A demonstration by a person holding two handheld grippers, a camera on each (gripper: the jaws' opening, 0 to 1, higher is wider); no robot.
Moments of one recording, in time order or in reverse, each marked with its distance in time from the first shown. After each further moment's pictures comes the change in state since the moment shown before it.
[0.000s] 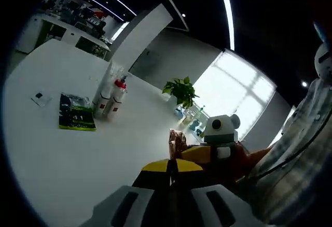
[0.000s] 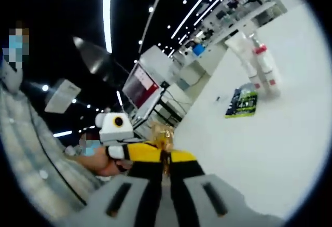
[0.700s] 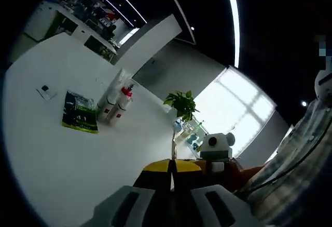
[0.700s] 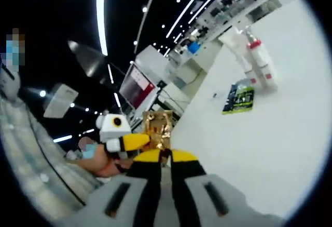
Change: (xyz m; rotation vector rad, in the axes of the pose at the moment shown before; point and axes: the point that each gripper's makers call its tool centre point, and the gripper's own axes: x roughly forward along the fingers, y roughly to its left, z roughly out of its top) left arm -0.008 -0.002 0.017 -0.111 -0.095 -0.033; right arm 0.001 -0.003 -0.002 0.055 0.004 -0.002
